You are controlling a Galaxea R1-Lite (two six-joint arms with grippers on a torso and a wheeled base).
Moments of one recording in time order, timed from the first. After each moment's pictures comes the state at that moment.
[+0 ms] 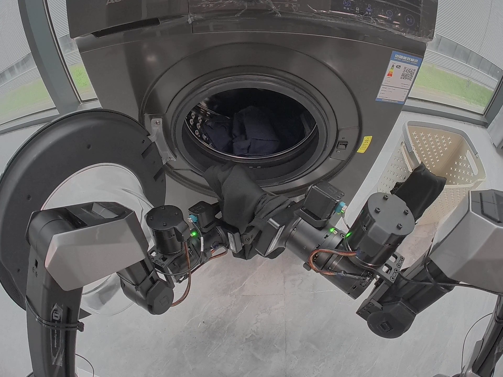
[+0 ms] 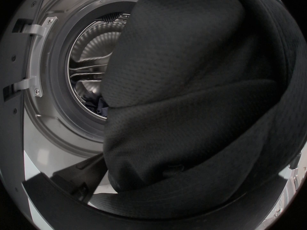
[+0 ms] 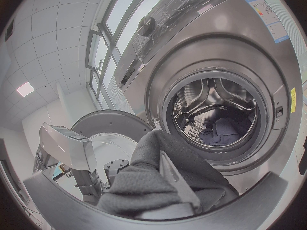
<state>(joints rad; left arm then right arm) -0.48 2.37 -0.88 -1.55 -0.21 -0.08 0.82 2.07 -0.79 -1.55 0.00 0.19</state>
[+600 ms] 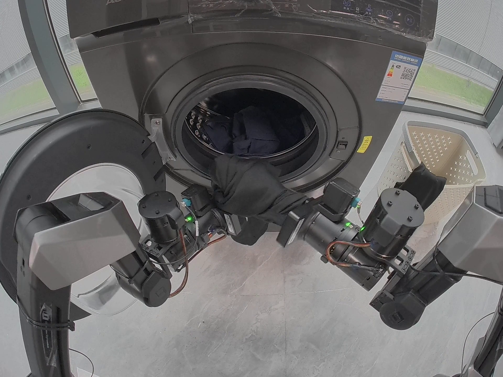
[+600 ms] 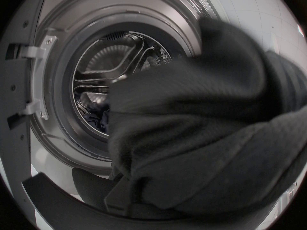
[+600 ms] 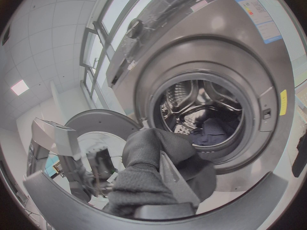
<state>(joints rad) -0.48 2.30 -0.91 -1.55 -0.17 -0.14 0.75 2.05 -0.74 -1.55 0.00 0.20</state>
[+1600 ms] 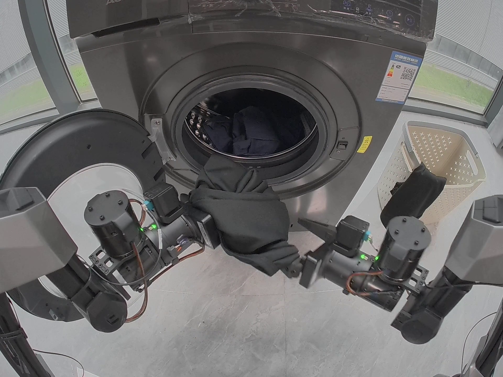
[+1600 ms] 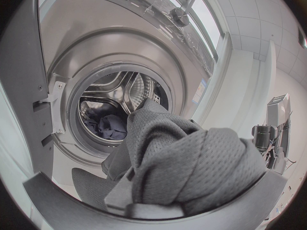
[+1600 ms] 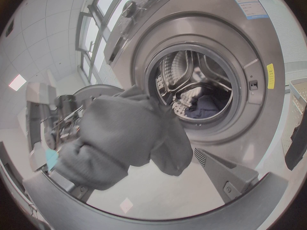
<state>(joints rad) -0.54 1.96 -0.56 -1.55 -0.16 -0.17 0.72 2.03 -0.51 -1.55 0.08 0.18</state>
